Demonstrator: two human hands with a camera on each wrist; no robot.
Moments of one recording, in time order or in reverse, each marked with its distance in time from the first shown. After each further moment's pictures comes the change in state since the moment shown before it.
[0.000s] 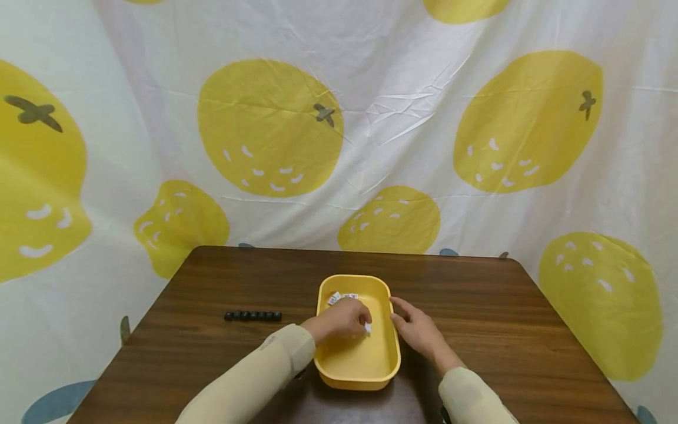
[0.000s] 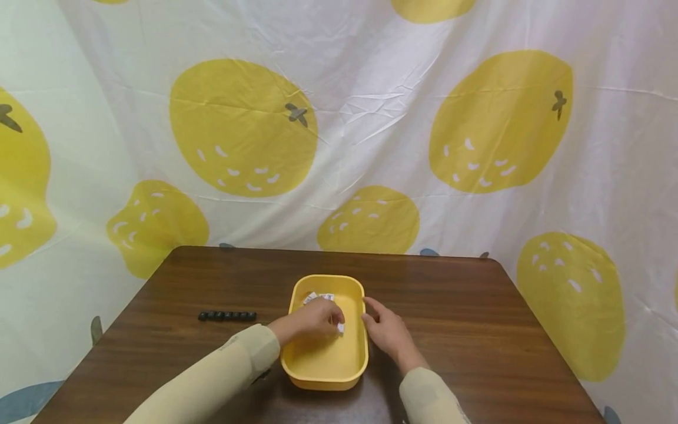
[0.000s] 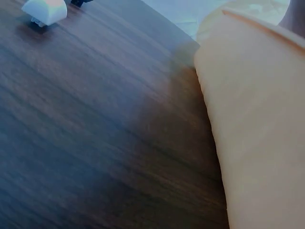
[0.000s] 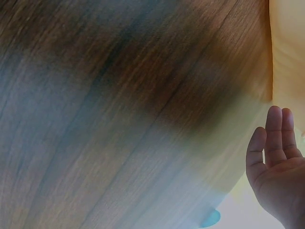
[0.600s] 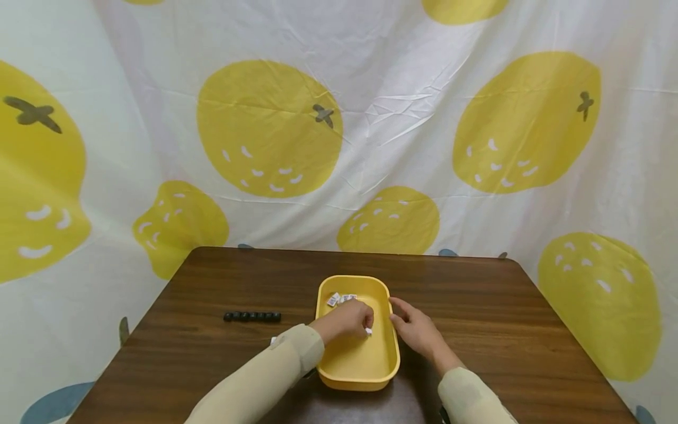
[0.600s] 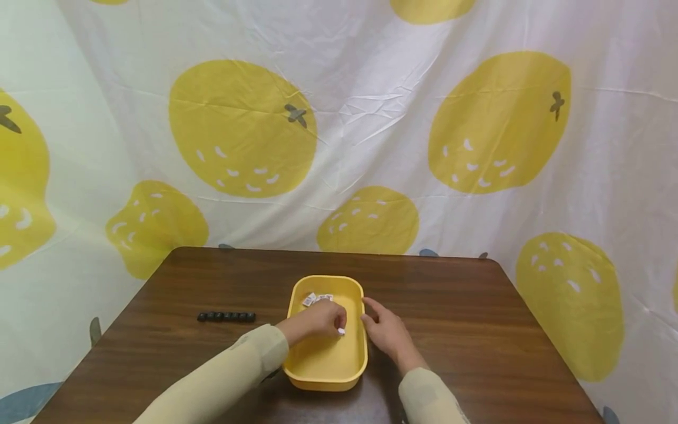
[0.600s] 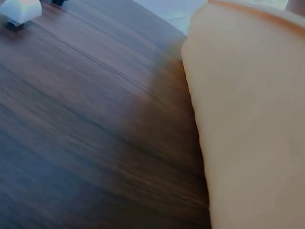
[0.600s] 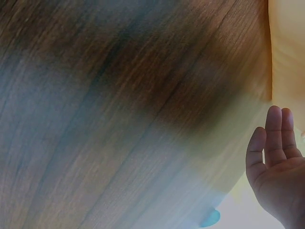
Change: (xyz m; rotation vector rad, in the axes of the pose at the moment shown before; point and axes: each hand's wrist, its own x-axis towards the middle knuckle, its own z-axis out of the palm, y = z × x) left_hand 0.014 0.006 0.008 0.055 -0.035 -0.111; right_hand 0.000 0.000 0.000 0.000 0.004 -0.016
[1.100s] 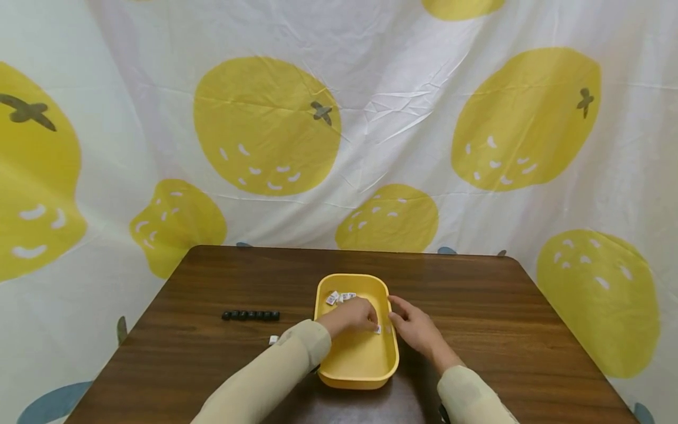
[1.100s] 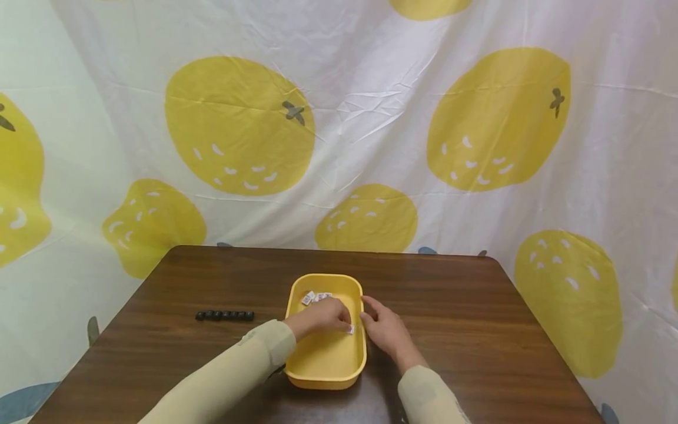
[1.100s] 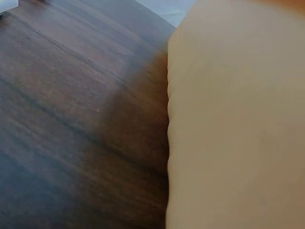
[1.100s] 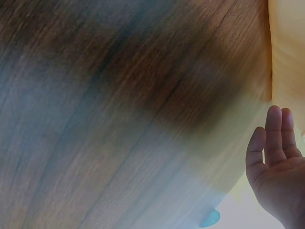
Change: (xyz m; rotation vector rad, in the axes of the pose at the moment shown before) left_hand 0.010 0.013 -0.001 0.018 -0.070 -0.053; right_hand 0.002 0.002 0.000 -0.011 0.000 -0.006
